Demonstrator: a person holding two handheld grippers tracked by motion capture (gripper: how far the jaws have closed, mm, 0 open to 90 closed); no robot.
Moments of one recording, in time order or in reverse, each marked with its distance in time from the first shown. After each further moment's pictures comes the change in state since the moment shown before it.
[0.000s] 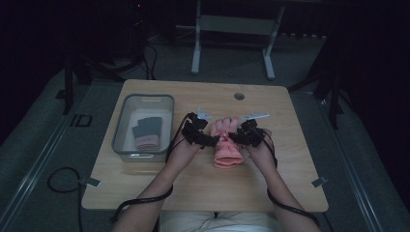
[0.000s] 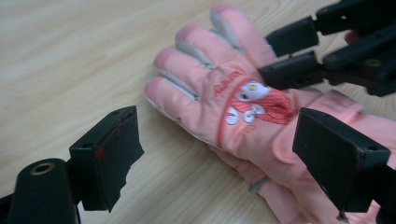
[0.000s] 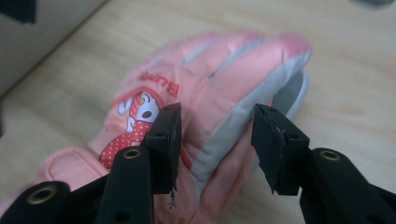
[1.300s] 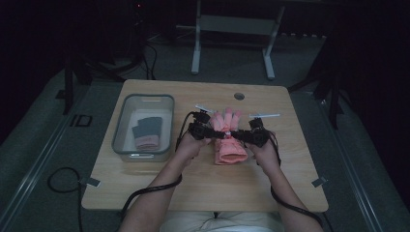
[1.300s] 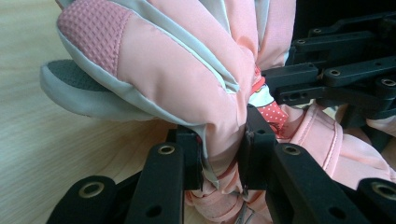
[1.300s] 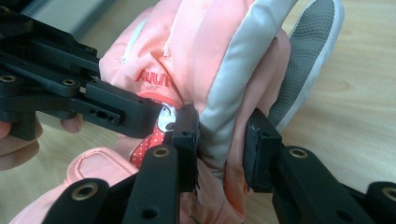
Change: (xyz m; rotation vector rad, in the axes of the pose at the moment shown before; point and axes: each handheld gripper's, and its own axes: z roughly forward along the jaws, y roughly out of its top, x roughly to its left) left arm 0.021 0.013 0.022 0.034 -0.340 -0.246; right arm -0.012 0.001 -0.014 -0.066 0.217 0.146
